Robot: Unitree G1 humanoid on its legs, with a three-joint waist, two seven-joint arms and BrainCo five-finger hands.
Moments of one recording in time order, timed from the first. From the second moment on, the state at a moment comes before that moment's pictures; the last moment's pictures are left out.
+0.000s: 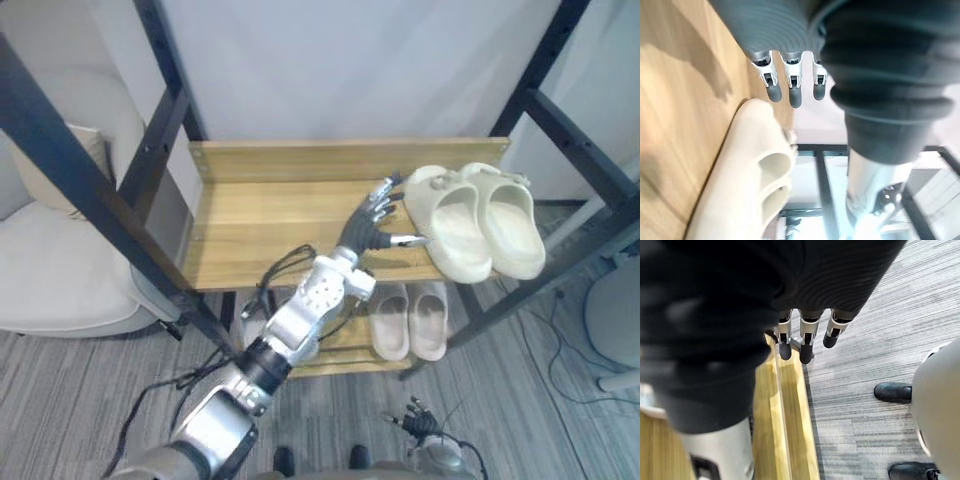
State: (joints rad) left arm -0.48 0.07 -0.54 0.05 -0.34 -0.03 0.13; right arm 0.08 -0.01 -0.03 0.88 0.02 -0.03 -0.09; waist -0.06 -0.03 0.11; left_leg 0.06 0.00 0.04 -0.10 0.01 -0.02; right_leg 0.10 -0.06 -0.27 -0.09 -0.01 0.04
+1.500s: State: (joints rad) left arm 0.14 0.10 0.03 0.90 0.08 -0.03 0.13; right arm 0.05 -0.05 0.08 1.00 -0.01 -0.04 -0.06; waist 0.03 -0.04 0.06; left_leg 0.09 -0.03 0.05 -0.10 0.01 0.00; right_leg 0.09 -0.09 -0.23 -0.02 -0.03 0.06
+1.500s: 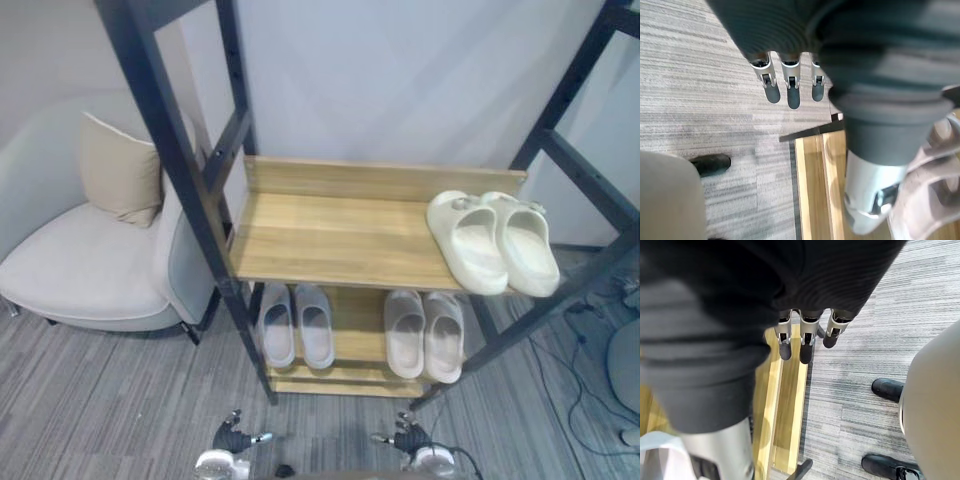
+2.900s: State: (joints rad) left arm 0.05 0.07 -0.03 0.96 0.06 -0.03 0.15; right arm 0.03 -0.04 0.05 0.88 -0.07 -0.06 -0.05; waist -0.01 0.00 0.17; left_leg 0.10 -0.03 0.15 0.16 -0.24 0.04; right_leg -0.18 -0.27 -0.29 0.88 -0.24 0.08
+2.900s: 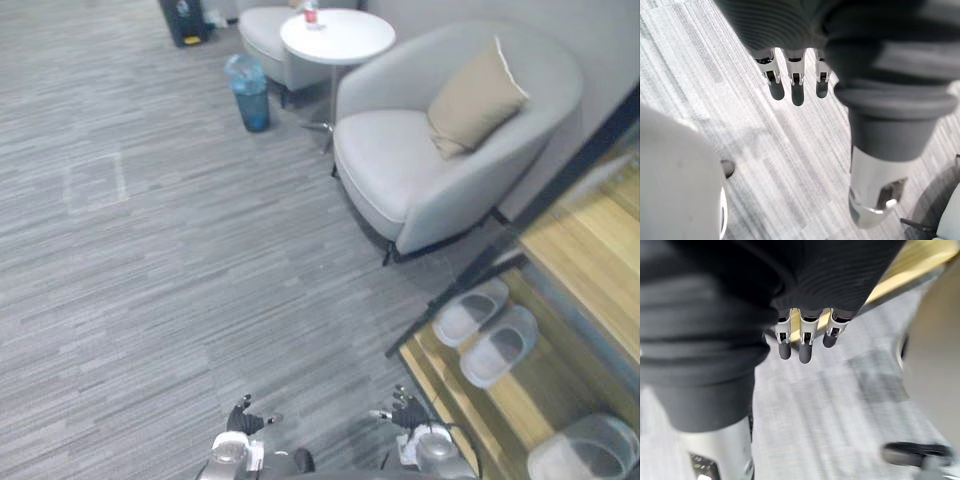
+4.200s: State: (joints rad) left arm 0.02 0.00 0.12 0.99 0.02 -0.03 0.17; right arm -0.01 -0.04 0.08 0.89 -0.04 -0.07 -0.06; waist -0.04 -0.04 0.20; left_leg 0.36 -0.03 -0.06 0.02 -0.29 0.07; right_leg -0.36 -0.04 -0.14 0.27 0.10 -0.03
